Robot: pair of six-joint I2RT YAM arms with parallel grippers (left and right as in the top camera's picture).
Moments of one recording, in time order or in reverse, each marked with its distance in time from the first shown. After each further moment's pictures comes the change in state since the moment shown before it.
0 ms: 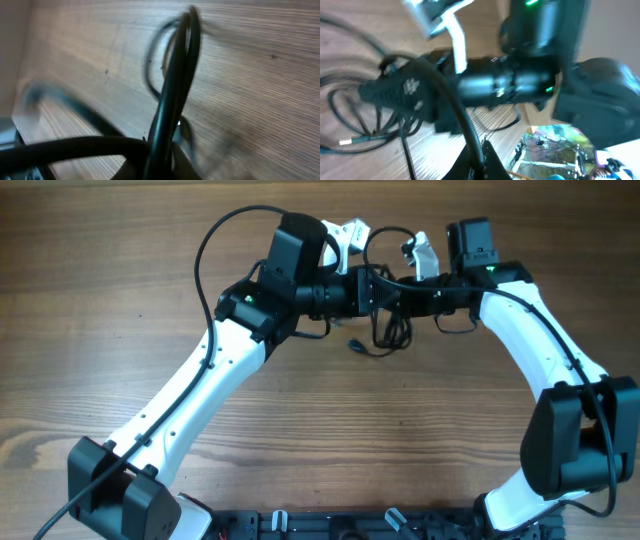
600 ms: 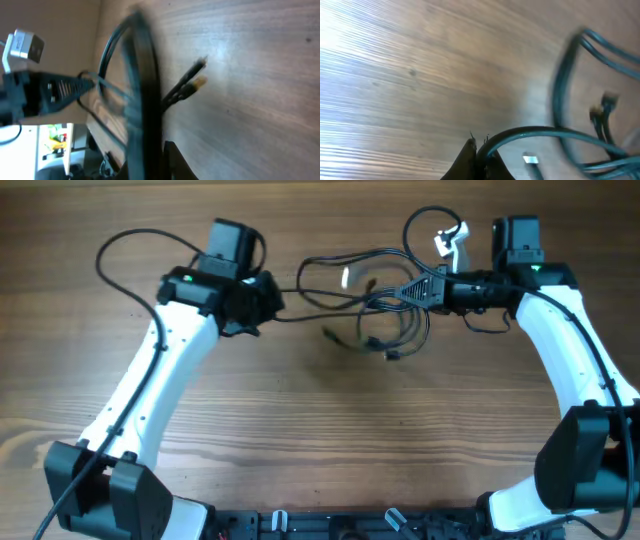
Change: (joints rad) left arm 0.276 -0.002 0.006 -0.512 -0.537 0.006; right arm -0.141 -0.085 0.000 -0.106 -0.278 0.072
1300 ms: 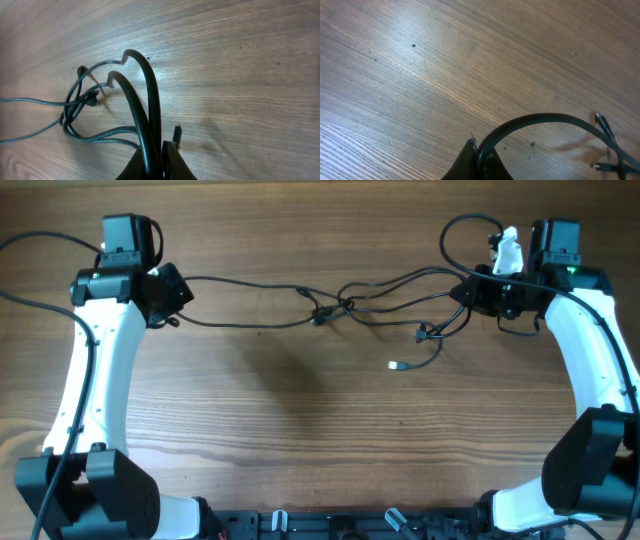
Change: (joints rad) left arm 0.341 -0.005 0.000 0.000 -0.200 0.233; right arm -0.128 -0.016 0.006 -0.038 0.406 0.030
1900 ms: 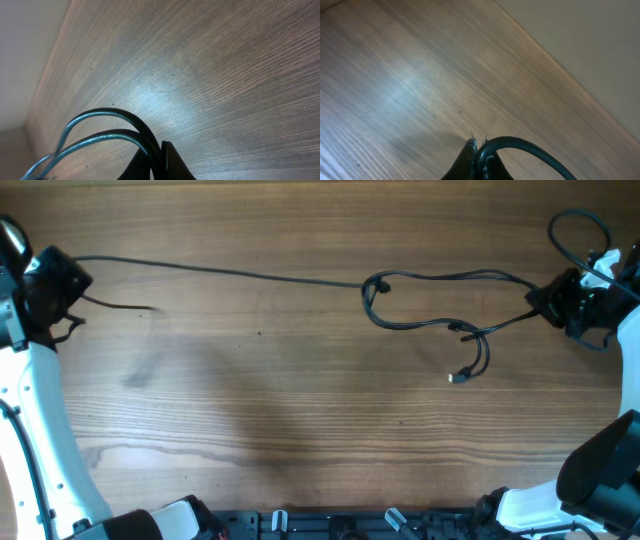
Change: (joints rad) left arm 0.345 -0.167 0.173 -0.019 0.101 0.053; right arm -0.333 -0.015 0.015 -0.051 -0.032 0.171
